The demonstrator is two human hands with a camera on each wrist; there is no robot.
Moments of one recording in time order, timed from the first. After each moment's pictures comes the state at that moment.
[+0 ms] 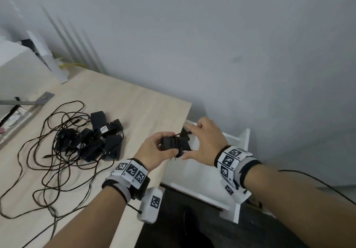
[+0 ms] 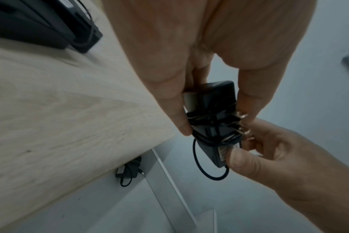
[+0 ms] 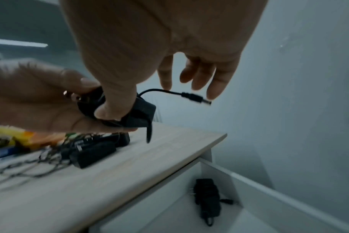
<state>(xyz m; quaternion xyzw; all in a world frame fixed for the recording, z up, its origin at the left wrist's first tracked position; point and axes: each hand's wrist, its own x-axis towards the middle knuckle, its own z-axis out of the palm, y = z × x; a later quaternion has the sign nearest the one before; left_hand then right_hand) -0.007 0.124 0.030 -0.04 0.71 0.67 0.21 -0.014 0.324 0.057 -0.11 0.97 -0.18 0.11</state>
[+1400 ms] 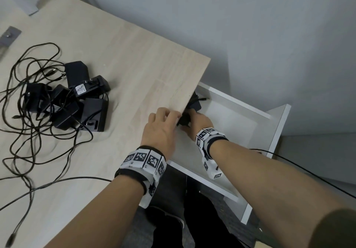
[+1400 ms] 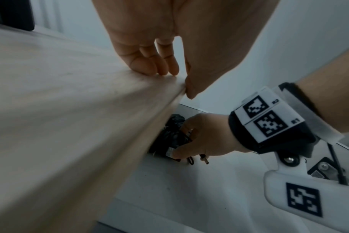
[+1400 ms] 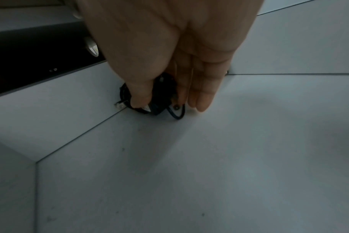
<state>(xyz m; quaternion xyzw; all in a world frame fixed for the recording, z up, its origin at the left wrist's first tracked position) -0.020 0.160 -0.069 0.04 0.97 0.21 0.10 -0.077 0.298 -0.166 -0.01 0.94 -0.23 0.27</state>
